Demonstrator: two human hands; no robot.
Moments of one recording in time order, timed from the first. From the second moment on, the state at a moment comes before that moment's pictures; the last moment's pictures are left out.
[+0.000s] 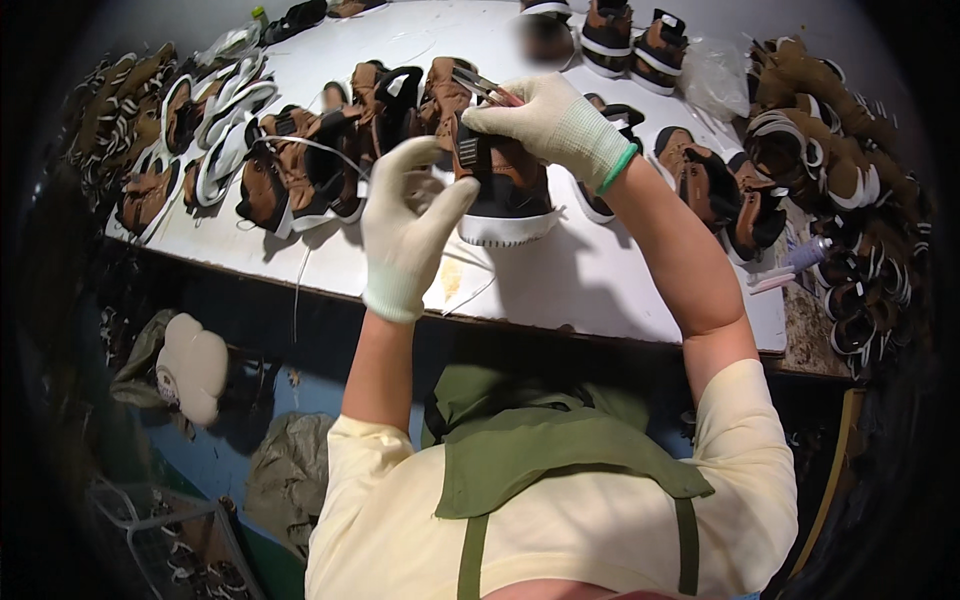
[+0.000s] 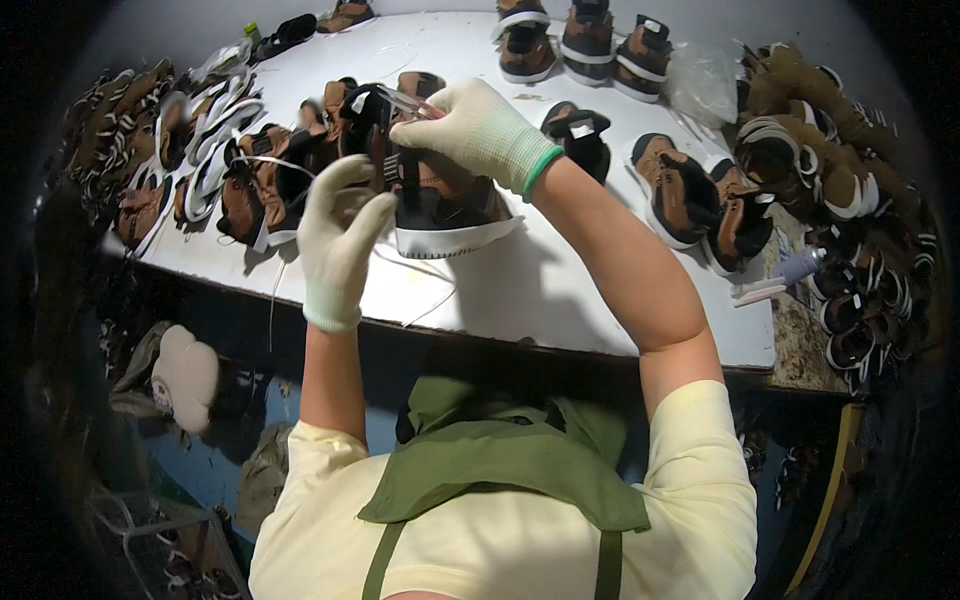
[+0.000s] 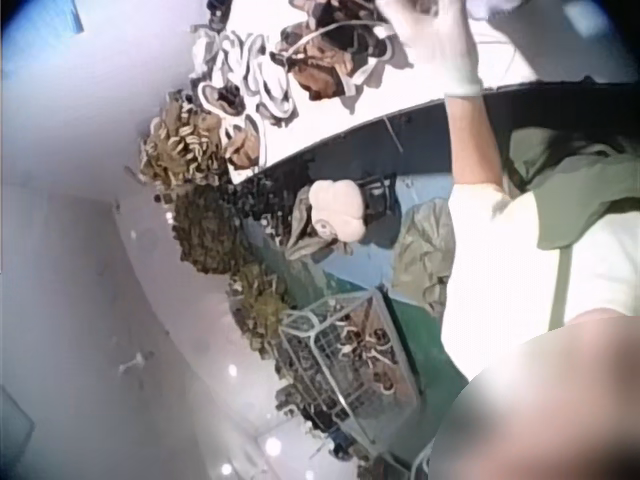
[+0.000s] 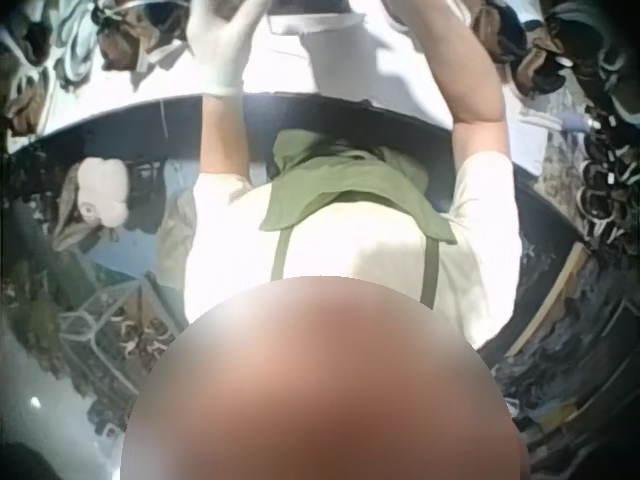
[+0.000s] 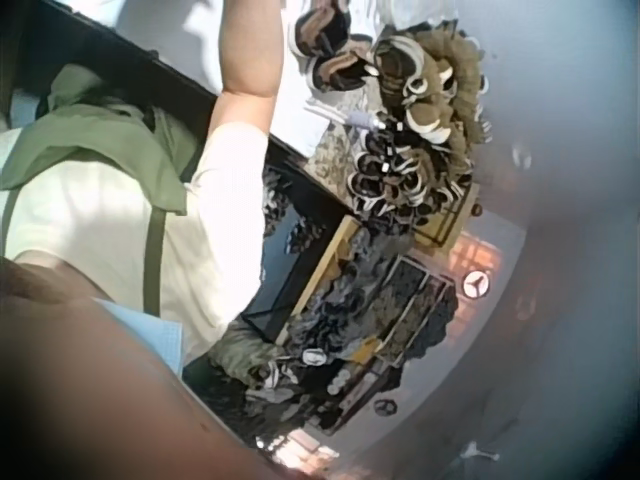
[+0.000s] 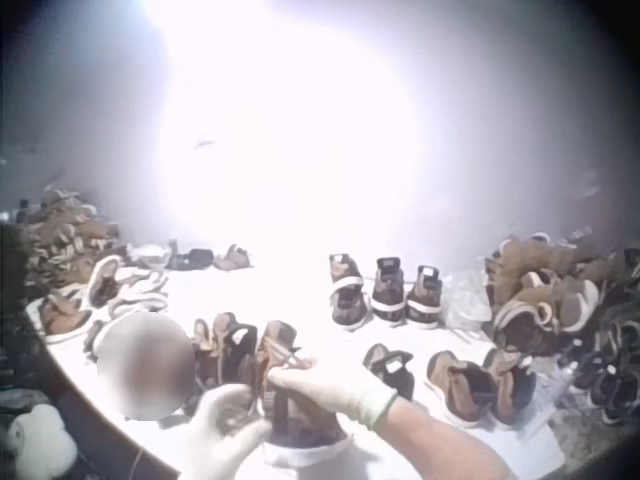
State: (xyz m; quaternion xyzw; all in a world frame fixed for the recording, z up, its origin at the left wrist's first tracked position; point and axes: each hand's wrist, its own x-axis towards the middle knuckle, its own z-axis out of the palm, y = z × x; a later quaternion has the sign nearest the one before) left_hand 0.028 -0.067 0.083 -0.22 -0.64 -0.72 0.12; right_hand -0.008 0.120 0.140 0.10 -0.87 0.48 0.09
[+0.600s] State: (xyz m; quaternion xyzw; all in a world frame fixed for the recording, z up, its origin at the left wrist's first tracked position) left_hand -0.002 -0.062 0.044 -0.14 -0.44 -0.88 0.08; right_hand -0.005 0.100 0.126 0.11 -0.76 0.60 0.21
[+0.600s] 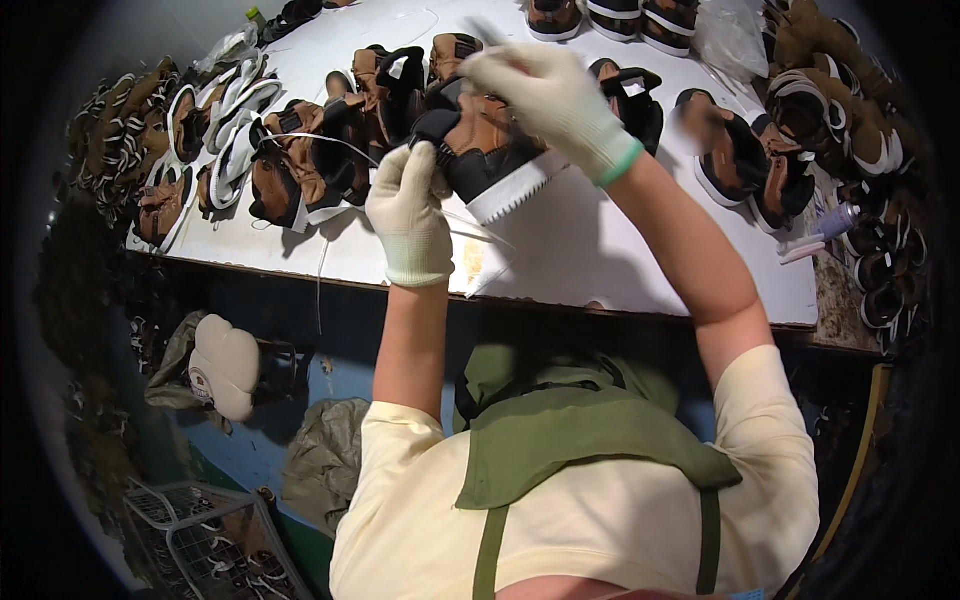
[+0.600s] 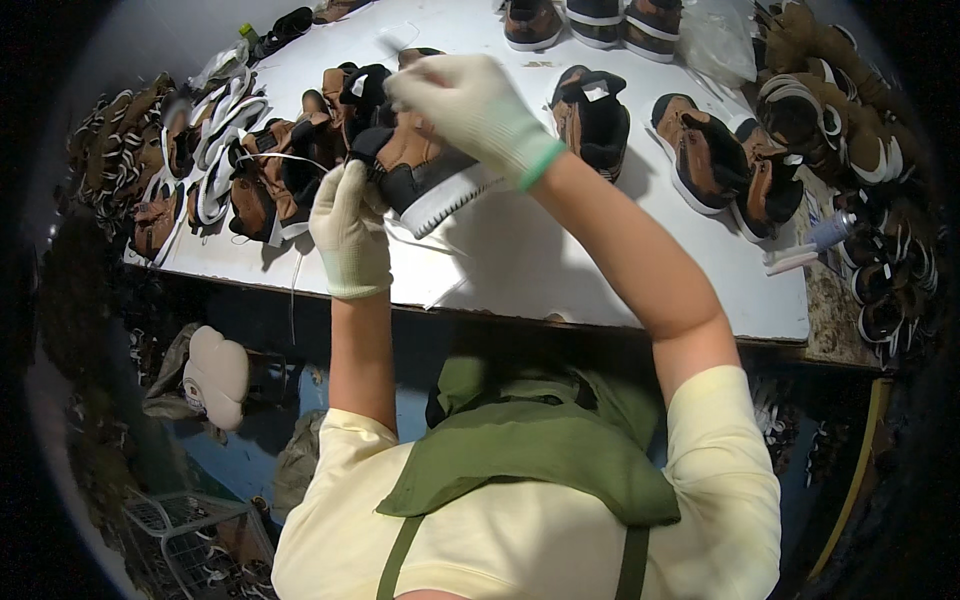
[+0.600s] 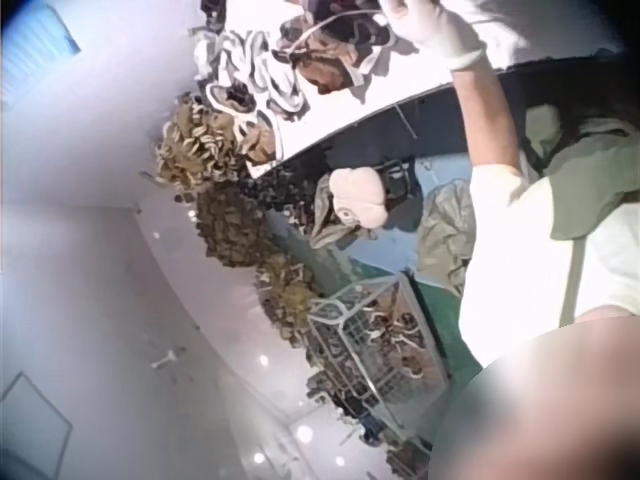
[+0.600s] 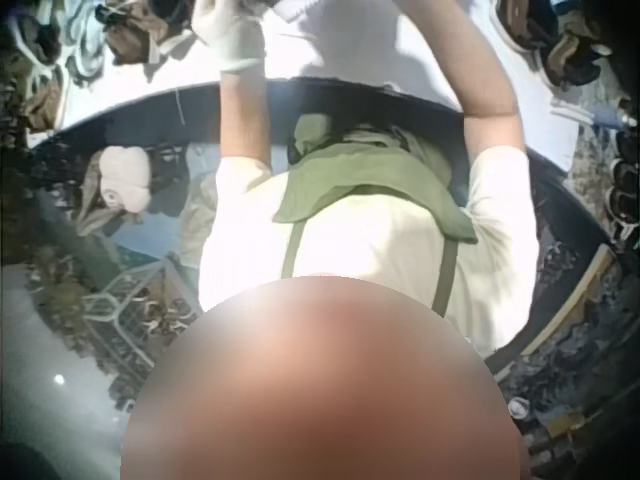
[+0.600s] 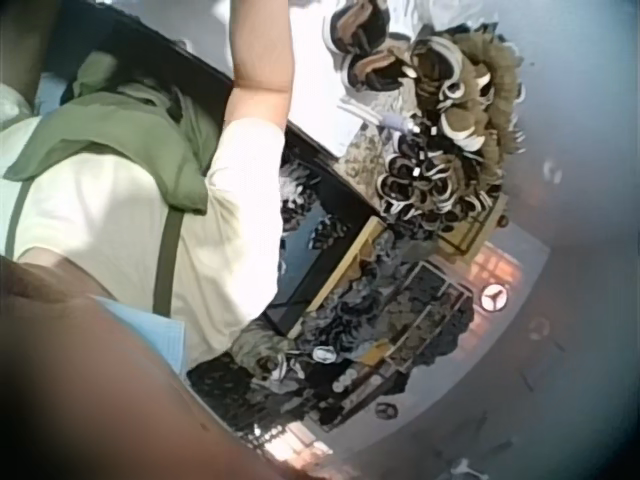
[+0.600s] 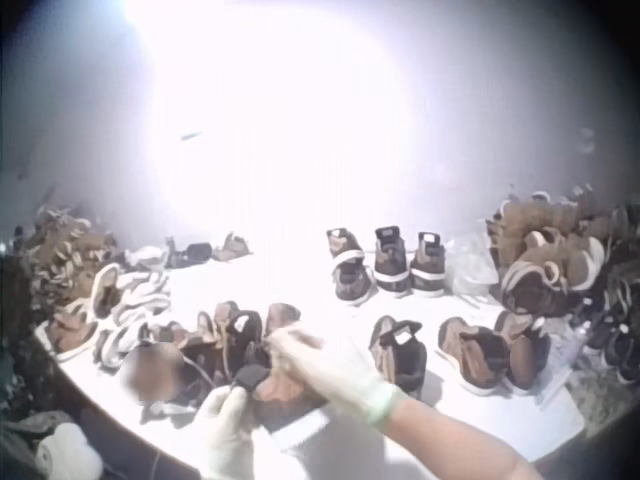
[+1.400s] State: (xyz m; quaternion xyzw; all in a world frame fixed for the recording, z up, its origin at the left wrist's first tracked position) left_hand 0.068 -0.080 0.013 -0.22 -0.75 -0.56 0.28; right_hand 0.087 0.091 0.052 -0.07 -0.63 0.77 0.09
